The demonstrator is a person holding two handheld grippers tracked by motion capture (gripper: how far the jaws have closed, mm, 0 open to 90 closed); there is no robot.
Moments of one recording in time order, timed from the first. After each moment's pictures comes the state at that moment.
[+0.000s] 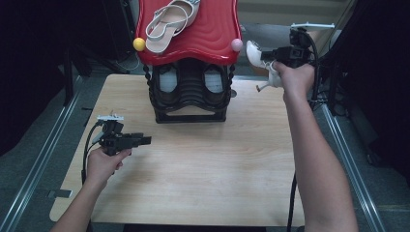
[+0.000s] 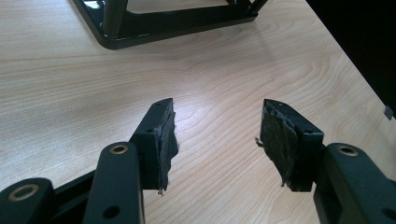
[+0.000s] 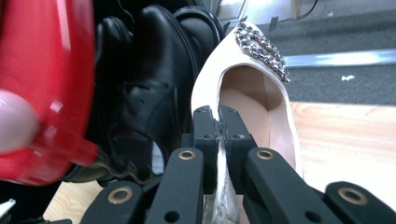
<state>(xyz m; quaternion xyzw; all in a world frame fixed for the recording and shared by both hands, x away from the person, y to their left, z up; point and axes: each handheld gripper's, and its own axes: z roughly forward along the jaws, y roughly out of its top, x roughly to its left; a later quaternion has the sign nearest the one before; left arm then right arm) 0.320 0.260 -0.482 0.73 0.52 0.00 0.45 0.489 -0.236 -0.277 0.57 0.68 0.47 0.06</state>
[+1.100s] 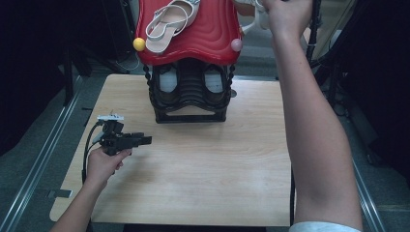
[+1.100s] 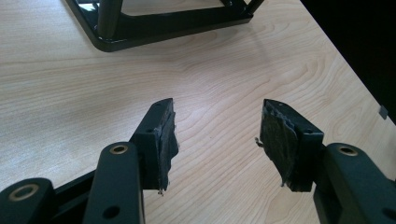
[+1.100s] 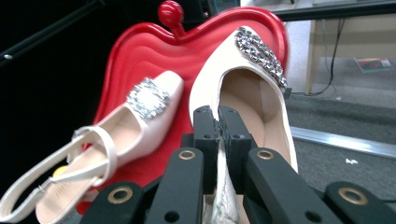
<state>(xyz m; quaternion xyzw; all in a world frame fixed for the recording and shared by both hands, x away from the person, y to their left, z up) 0.320 0.259 -0.481 0.73 0.51 0.00 0.45 0.481 -0.154 -0.121 0.48 0.69 0.53 0.14</state>
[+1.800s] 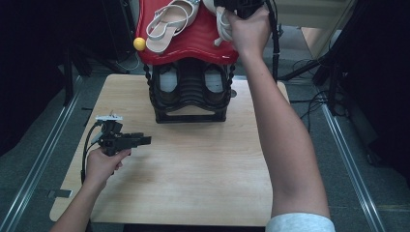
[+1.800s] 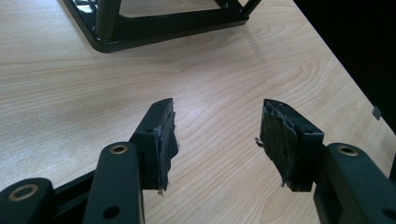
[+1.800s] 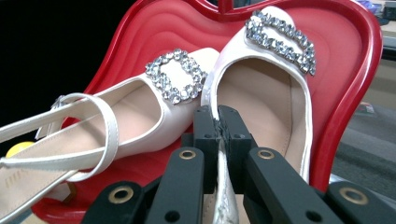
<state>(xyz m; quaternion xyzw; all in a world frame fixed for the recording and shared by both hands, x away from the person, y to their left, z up) 0.318 0.261 -0.480 0.73 0.51 -0.01 0.46 0.486 -0.090 -0.165 0.39 0.74 0.51 0.22</state>
